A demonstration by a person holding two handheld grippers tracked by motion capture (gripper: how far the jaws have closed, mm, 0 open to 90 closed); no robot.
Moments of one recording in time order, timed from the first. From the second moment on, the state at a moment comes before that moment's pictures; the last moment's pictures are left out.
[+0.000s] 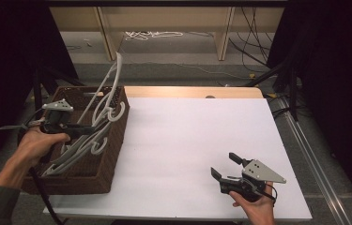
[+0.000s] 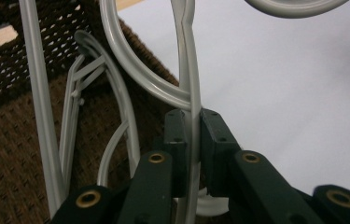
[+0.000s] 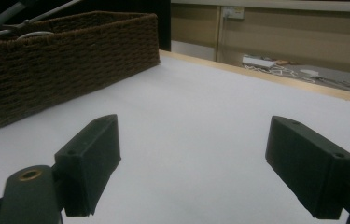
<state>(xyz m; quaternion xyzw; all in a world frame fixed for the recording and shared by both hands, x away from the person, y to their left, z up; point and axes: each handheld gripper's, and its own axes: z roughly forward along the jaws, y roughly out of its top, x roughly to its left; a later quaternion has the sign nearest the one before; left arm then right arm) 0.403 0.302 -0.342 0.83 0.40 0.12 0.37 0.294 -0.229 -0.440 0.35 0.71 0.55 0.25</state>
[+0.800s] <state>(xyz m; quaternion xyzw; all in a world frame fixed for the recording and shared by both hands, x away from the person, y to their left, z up) 0.391 0.341 -0.372 0.85 0.39 0.09 0.33 0.294 -0.228 -0.440 0.35 0.72 0.55 0.25</state>
